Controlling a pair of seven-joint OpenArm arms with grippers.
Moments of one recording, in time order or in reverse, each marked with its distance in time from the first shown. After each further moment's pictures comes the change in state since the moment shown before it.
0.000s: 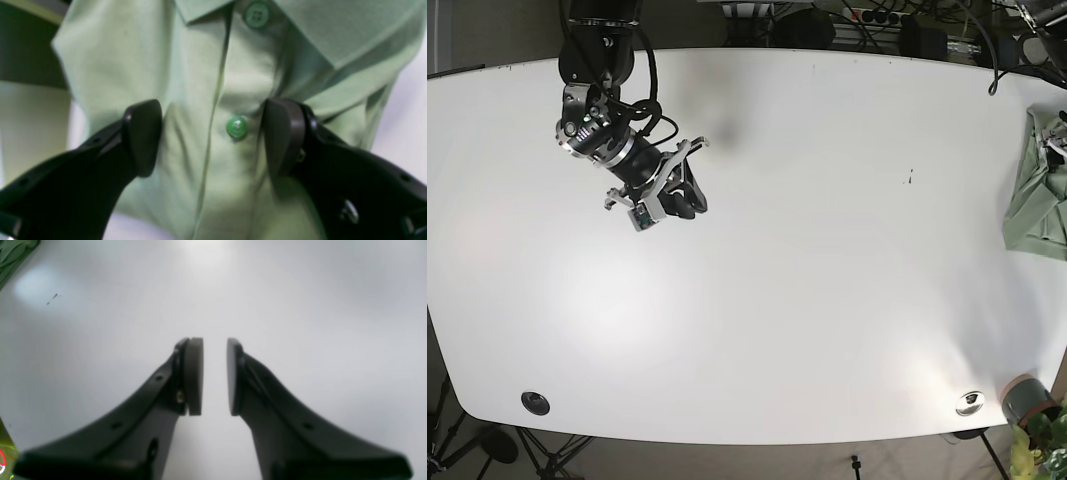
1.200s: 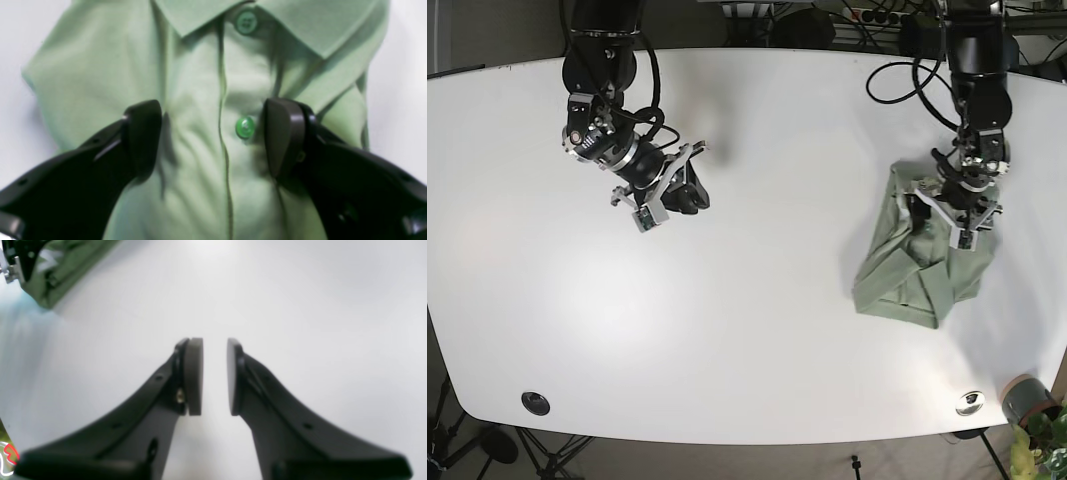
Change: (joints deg) left arm -4.0 19.2 23.5 22.6 -4.3 14.0 1.6; right arm 2.2 0.0 0.1 -7.1 0.4 0.0 0.2
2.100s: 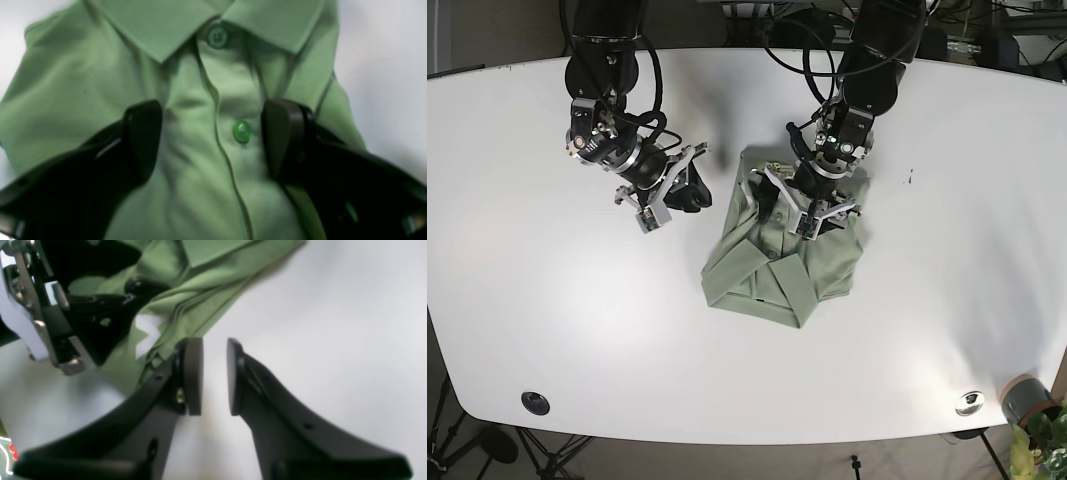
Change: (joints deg) left arm -0.8 17.3 26.7 7.8 5.8 15.0 -3.8; right arm 1.3 -0.1 0.0 -3.5 0.1 0.0 0.1
